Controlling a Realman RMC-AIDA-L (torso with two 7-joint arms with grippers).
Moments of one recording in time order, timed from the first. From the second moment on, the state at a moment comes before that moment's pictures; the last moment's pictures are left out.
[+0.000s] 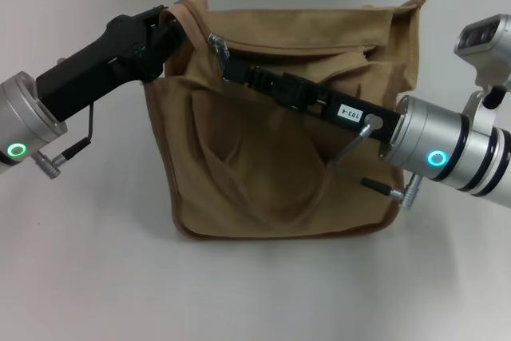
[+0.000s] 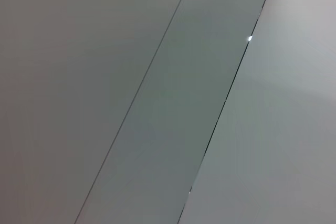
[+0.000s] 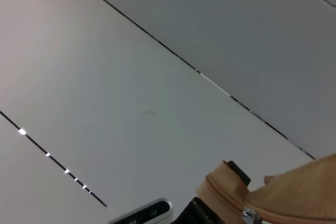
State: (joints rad) left arm -0.51 -2.08 0.73 0.35 1.41 1.68 -1.26; right arm 0.79 2.09 -0.23 0.10 -2.03 -1.53 1.43
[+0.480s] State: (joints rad) left arm -0.49 -2.08 0.72 0.35 1.41 1.68 -1.26; right arm 0.74 2.09 -0.24 0.08 -2.03 -1.56 1.43
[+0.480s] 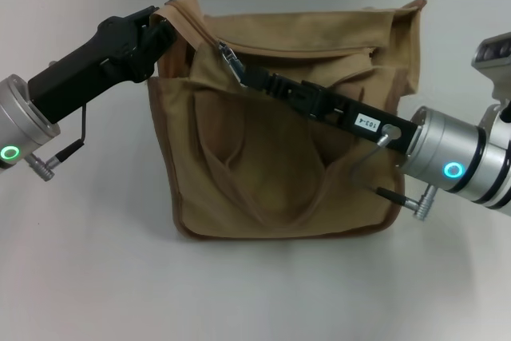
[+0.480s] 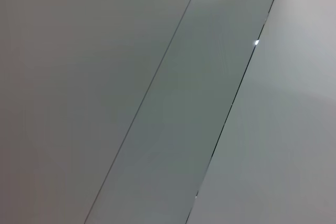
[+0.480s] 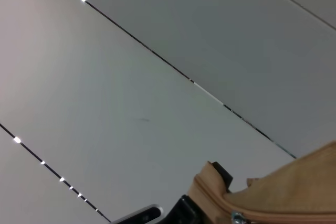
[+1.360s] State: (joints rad) left arm -0.48 -2.07 0.69 0.35 1.41 1.68 -1.26; right arm 0.67 2.09 -0.21 0.00 -2.03 -1.72 1.26
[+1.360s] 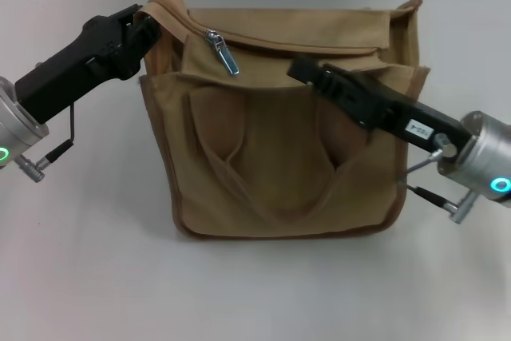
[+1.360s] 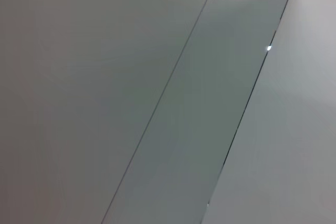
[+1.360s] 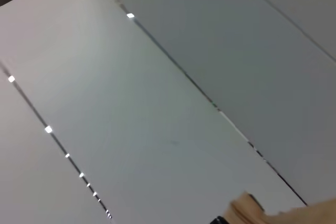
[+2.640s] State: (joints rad) left arm -0.52 -2.08 0.69 0.35 1.42 1.68 -1.27; right arm 0.81 2.08 -0.25 0.03 -2.05 -1.54 1.40
